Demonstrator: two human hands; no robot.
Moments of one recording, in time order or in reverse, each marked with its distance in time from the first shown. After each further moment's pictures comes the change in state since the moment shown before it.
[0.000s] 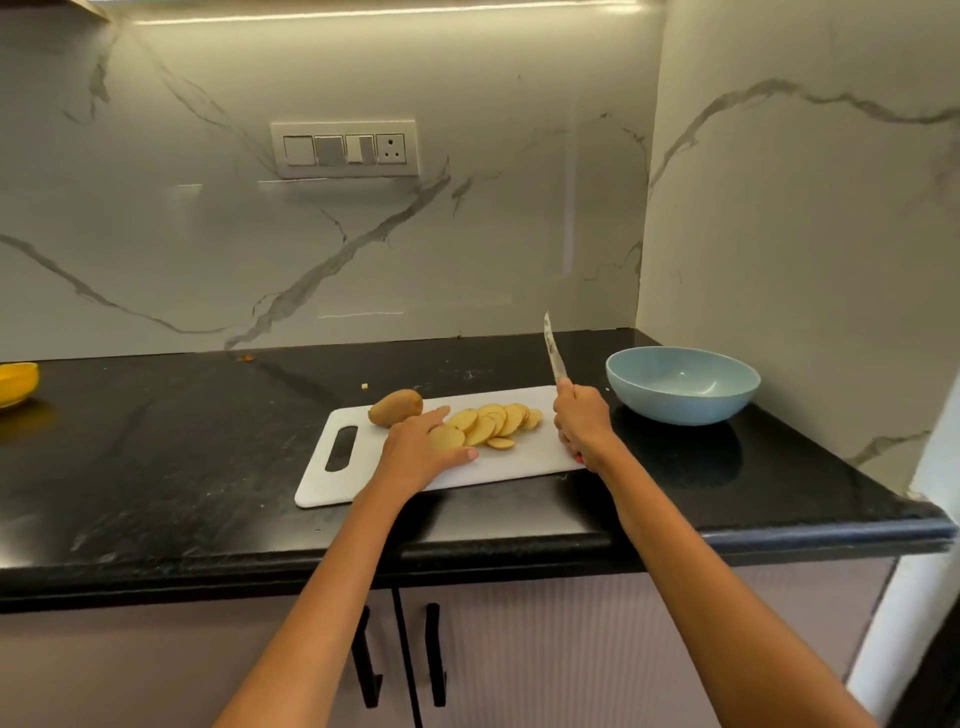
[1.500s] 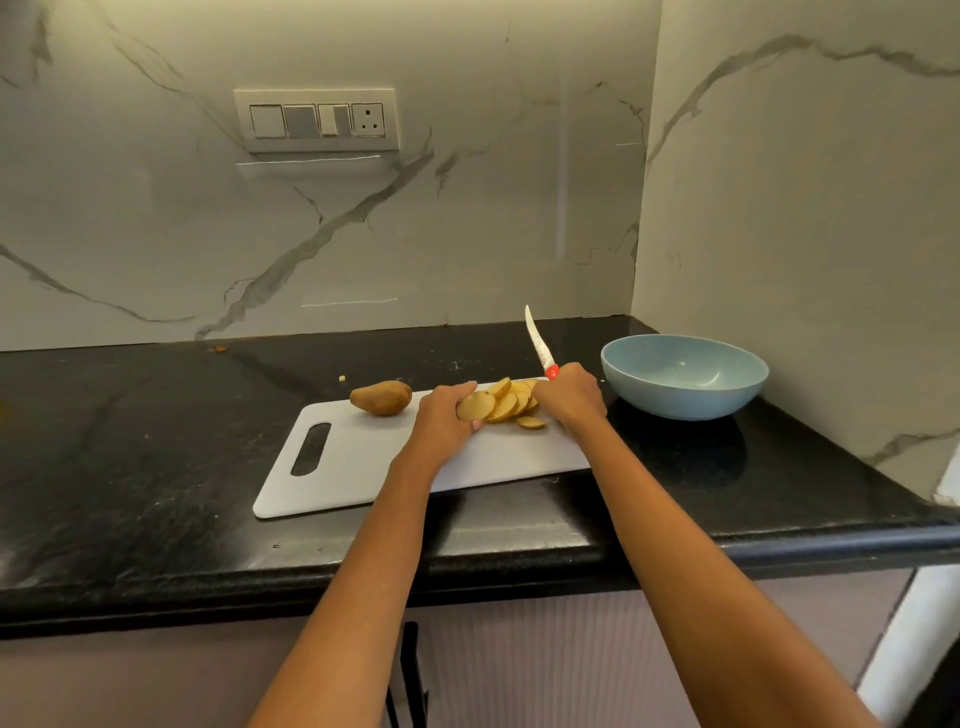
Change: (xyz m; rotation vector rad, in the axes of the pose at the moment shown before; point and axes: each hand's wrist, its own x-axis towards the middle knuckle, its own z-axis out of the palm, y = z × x) left_hand 0.055 0.020 0.041 -0.059 -0.013 0.065; right_hand 0.030 -0.008 0.003 -0.348 0.045 0.008
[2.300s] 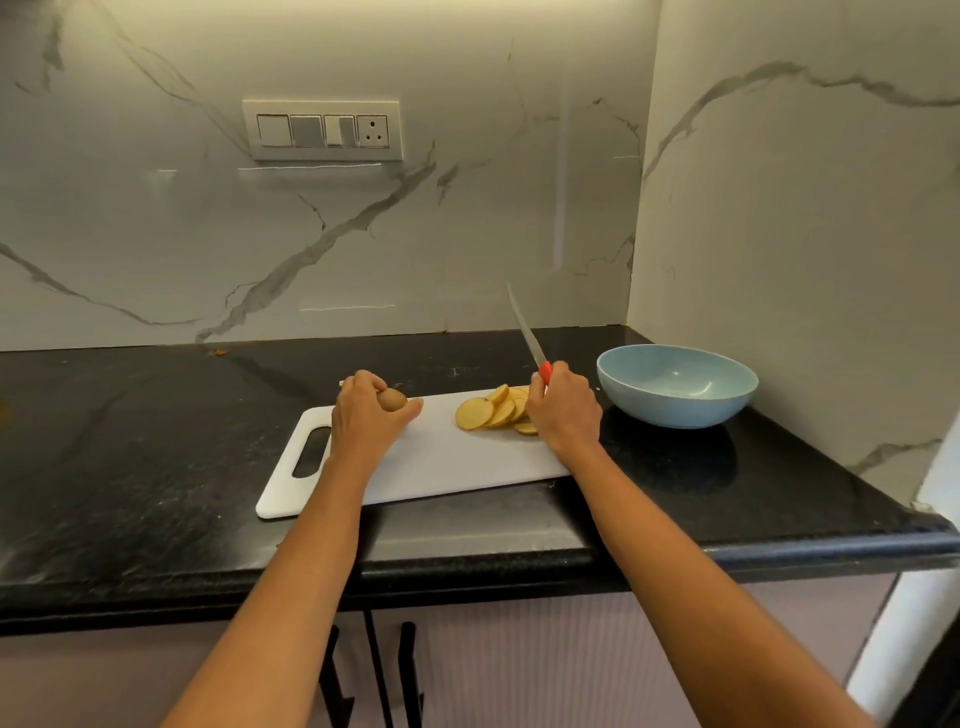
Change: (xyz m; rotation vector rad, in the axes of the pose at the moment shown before) left_hand -0.010 -0.032 -0.049 0.084 0.420 -0.129; right_hand -0.014 0.006 0.007 -0.184 0.233 -0.285
